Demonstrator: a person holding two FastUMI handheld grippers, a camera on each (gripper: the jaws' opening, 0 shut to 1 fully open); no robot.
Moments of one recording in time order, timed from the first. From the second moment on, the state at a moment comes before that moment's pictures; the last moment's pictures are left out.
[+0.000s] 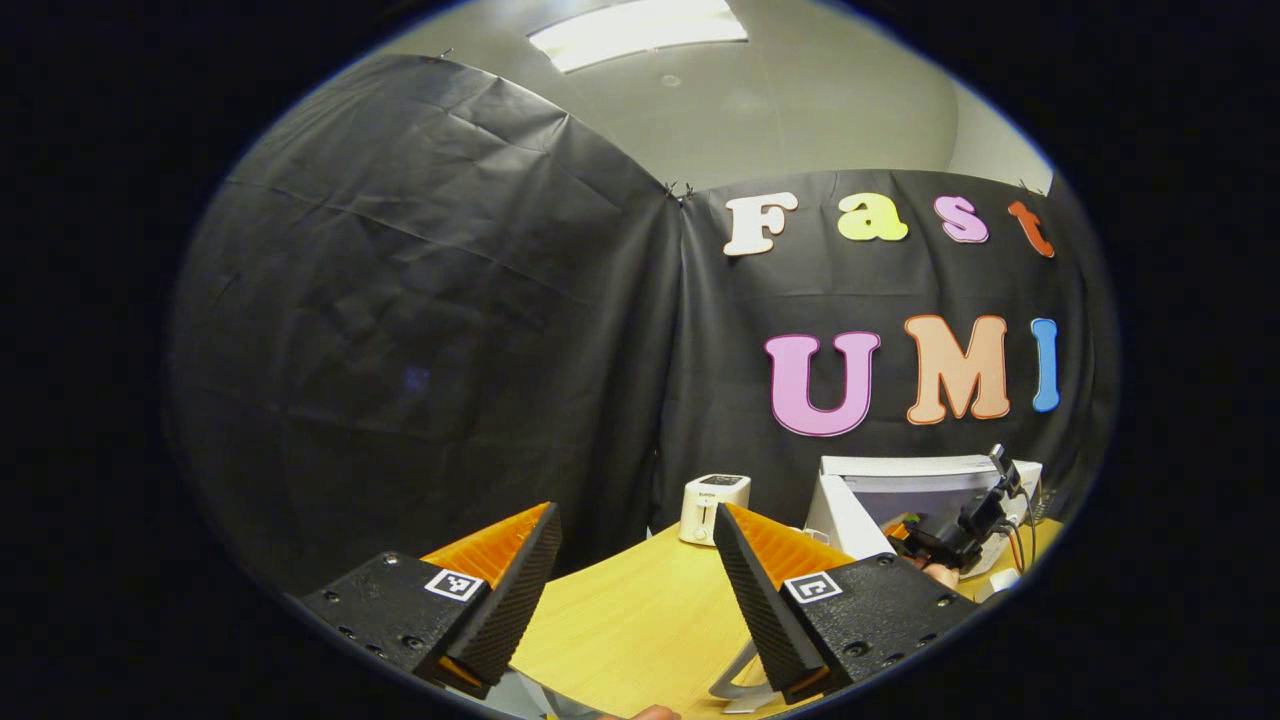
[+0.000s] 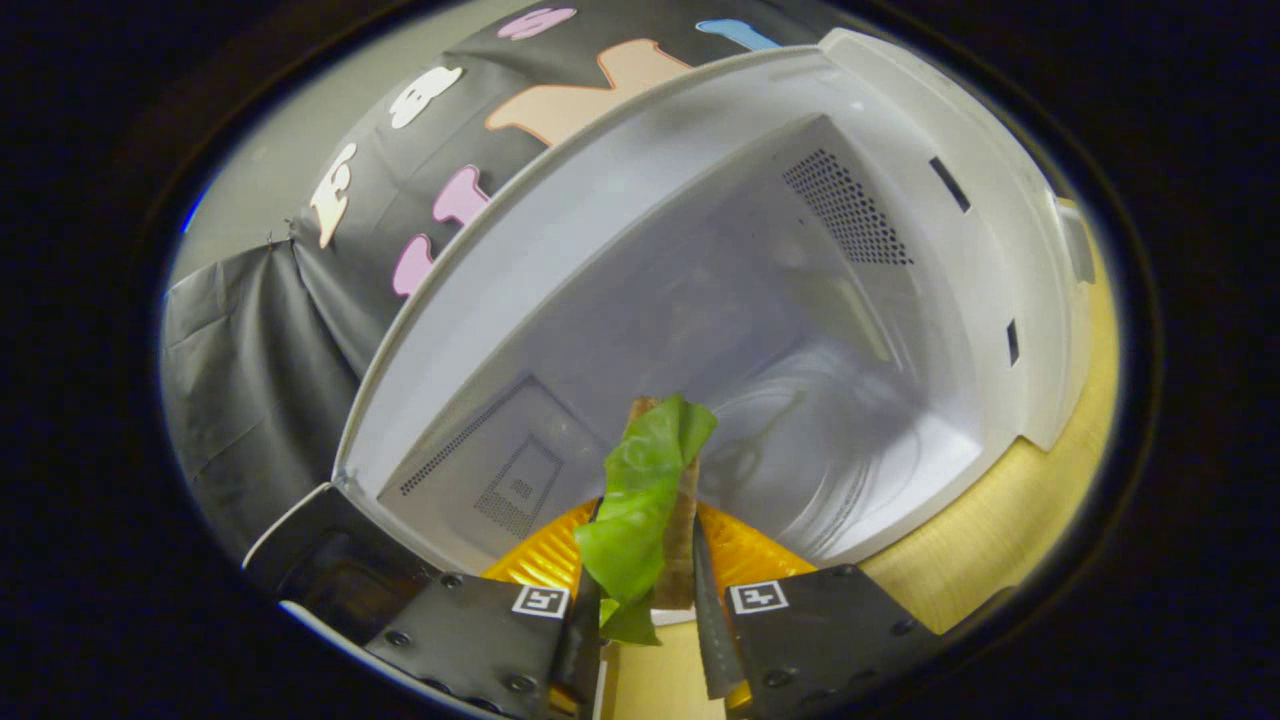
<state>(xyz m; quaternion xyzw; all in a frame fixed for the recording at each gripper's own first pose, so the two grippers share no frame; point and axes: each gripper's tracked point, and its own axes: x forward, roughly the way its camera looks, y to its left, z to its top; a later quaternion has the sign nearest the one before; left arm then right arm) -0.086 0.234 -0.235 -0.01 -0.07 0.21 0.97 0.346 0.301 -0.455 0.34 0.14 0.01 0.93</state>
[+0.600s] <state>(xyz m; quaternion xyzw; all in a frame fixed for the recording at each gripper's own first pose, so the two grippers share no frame) -0.081 0.235 -0.239 -0.02 -0.07 0.22 0.97 0.362 0.245 -0.477 0.22 0.13 -0.07 0.97</state>
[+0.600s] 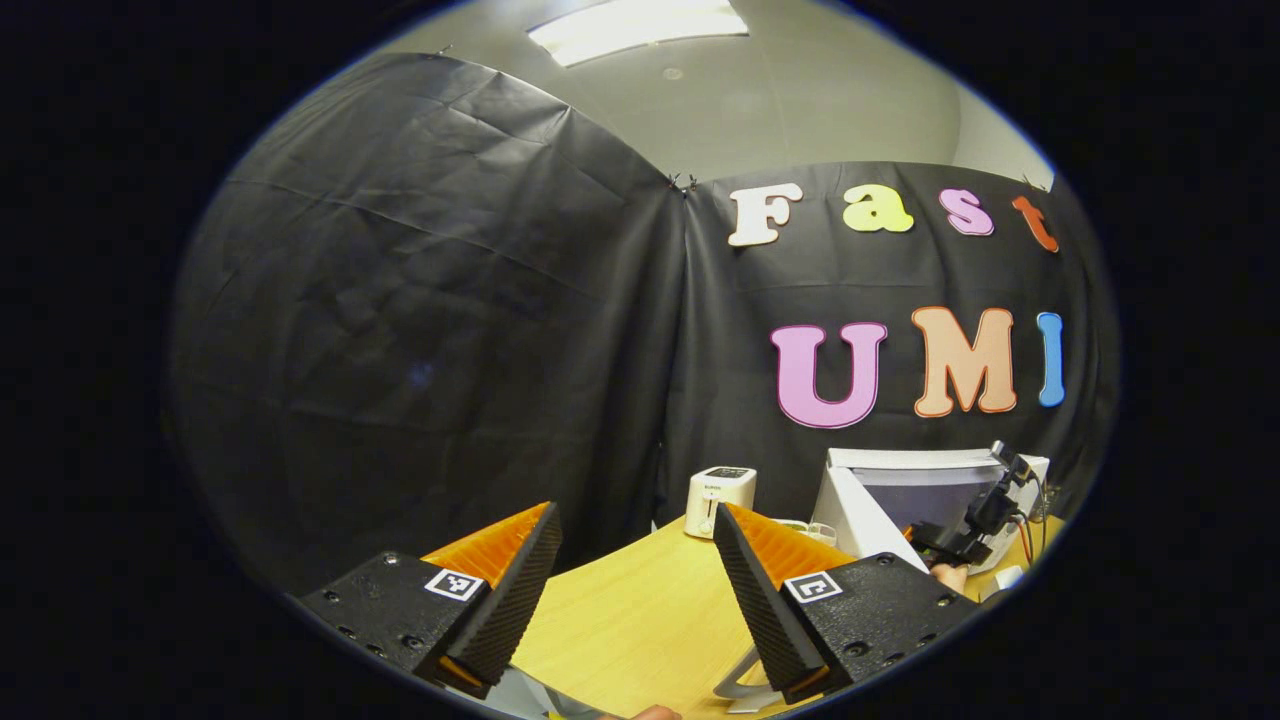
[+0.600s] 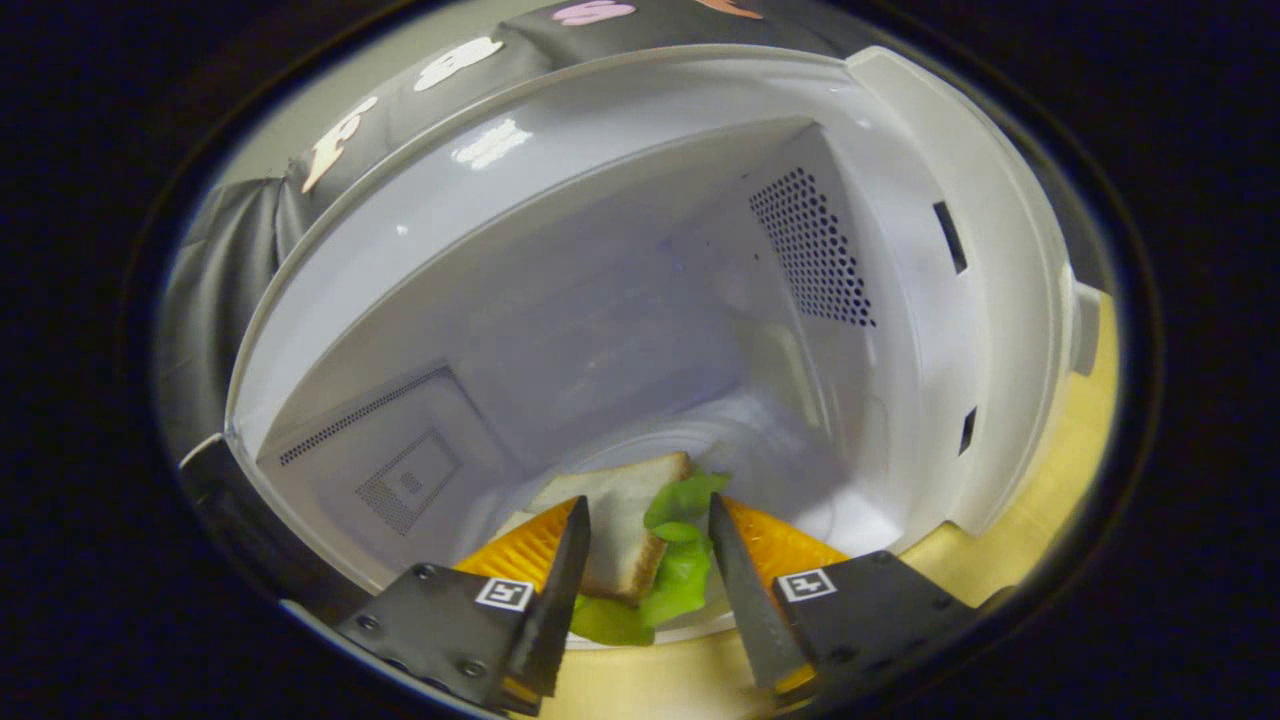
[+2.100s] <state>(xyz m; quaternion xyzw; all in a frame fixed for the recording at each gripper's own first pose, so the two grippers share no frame) -0.062 0.211 -0.262 -0.03 -0.03 0.19 0.98 0.170 0.096 -0.249 0.08 0.02 0.08 0.99</state>
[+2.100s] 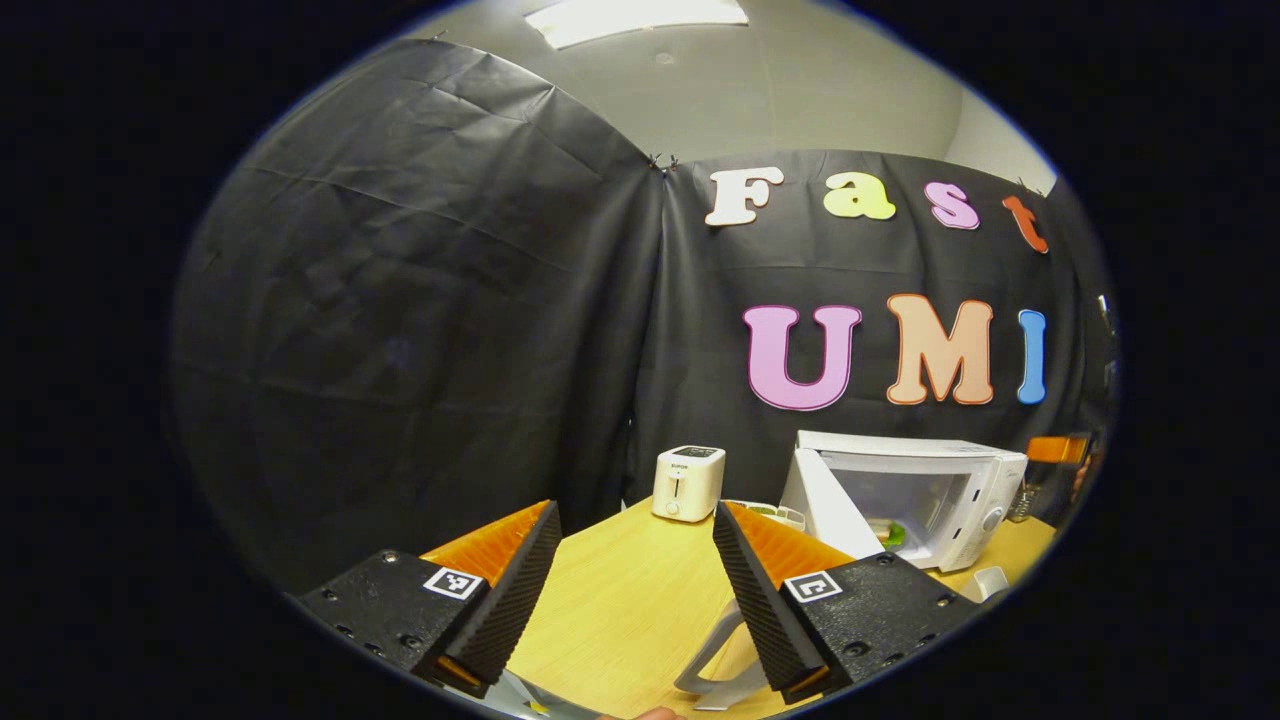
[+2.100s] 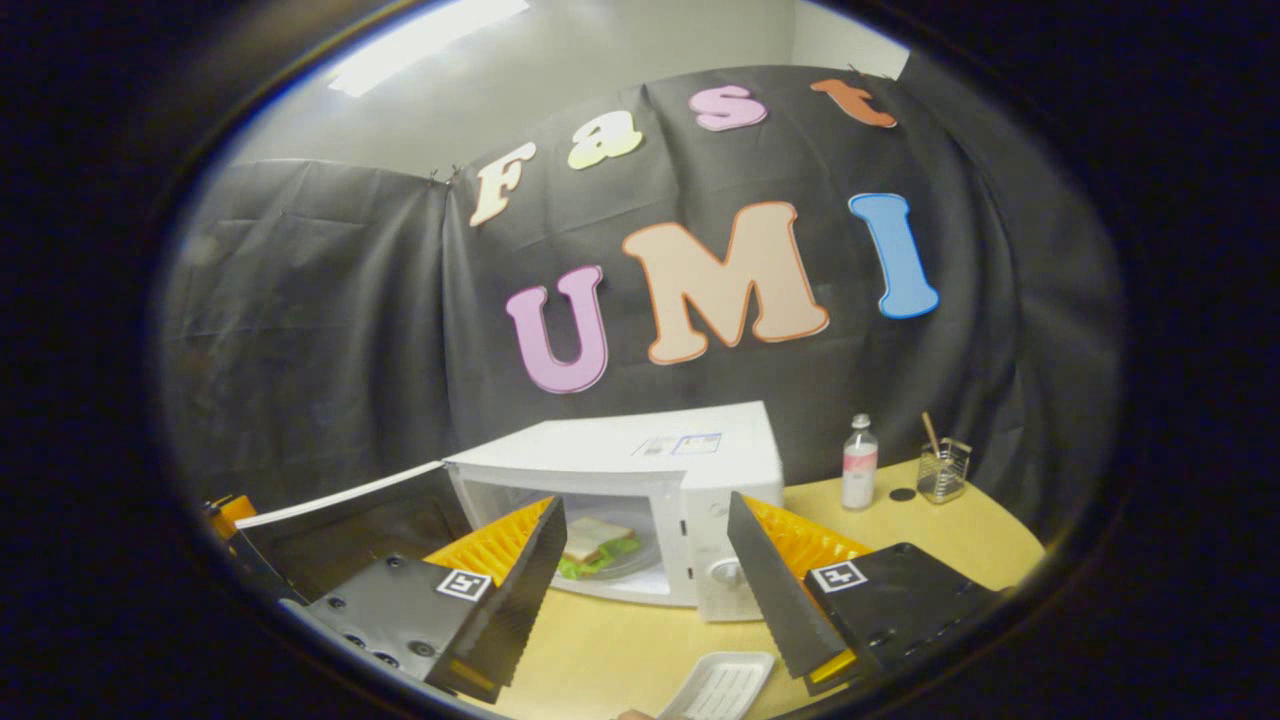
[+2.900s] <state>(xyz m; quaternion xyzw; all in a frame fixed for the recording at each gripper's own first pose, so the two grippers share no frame) -0.048 0.161 -0.294 -0.05 0.02 0.11 0.99 0.208 -0.012 -0.189 0.04 -0.04 -0.01 1.00</state>
